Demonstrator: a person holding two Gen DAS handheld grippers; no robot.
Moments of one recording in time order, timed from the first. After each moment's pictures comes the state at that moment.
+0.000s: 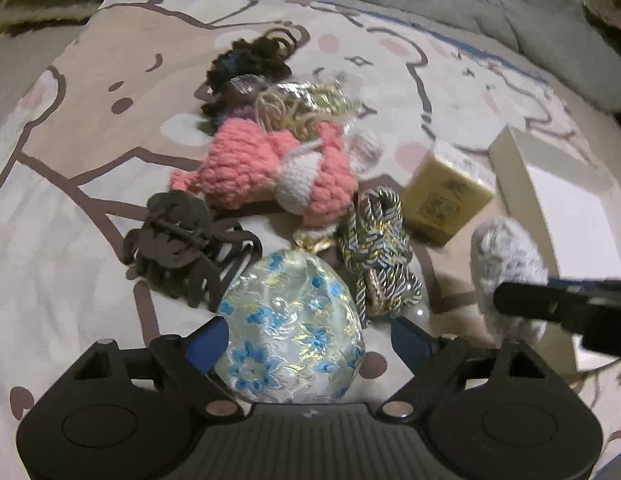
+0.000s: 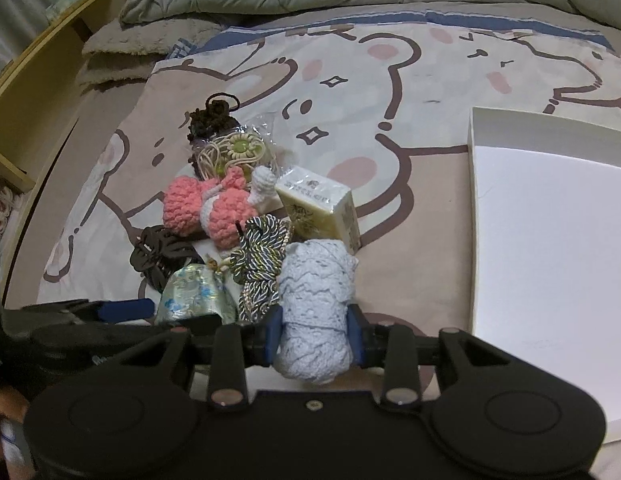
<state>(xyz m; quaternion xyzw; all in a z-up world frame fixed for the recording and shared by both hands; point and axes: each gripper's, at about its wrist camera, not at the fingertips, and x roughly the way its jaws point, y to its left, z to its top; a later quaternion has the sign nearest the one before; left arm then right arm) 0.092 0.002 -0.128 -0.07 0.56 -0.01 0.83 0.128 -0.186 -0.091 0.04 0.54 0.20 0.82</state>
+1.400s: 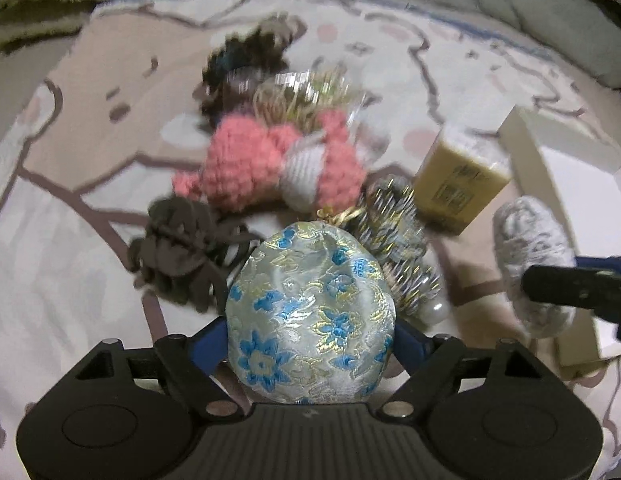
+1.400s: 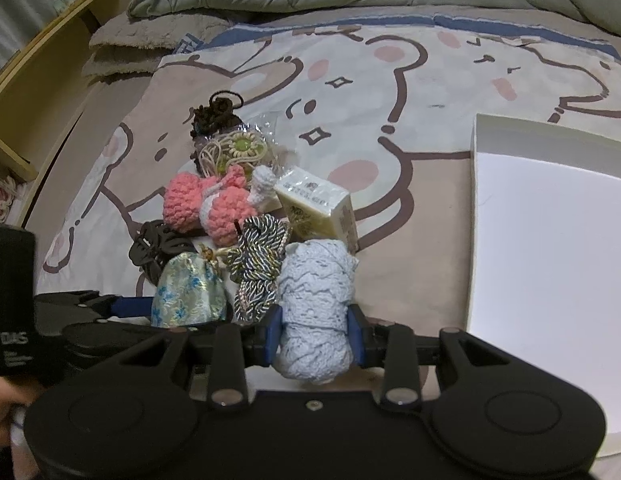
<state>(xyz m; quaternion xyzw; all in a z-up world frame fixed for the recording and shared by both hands) 0.097 0.001 -0.120 -0.04 0.56 -0.01 0.83 0.128 -0.190 -0.090 0.03 0.54 0.21 0.82</state>
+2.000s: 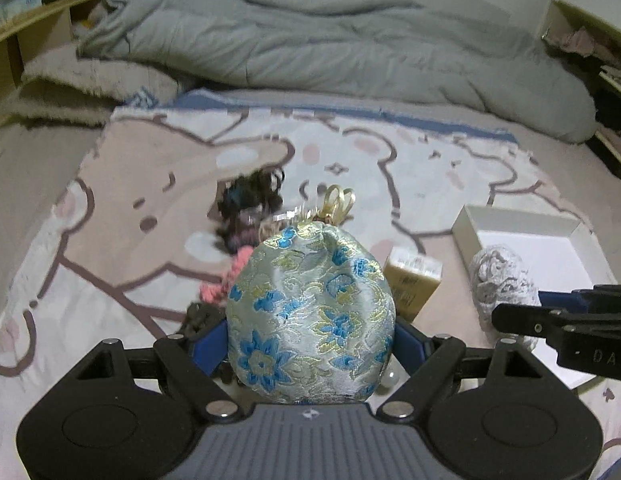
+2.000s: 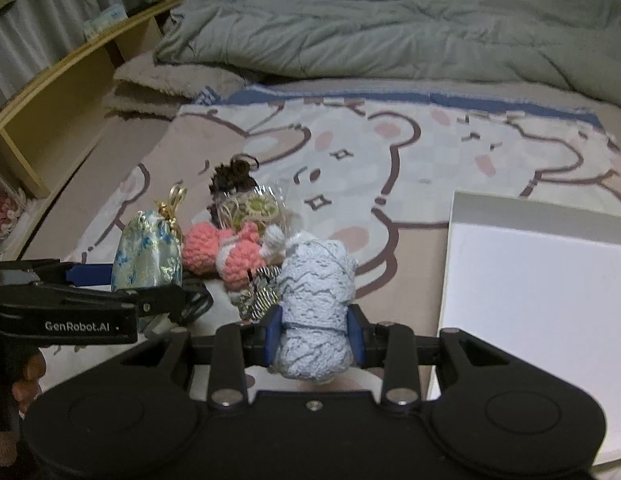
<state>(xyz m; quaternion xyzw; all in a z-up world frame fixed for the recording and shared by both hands) 0.073 0.001 -0.036 -0.04 0.44 -0.02 0.90 0.100 -0.198 -0.043 0.01 0.44 0.21 0.87</state>
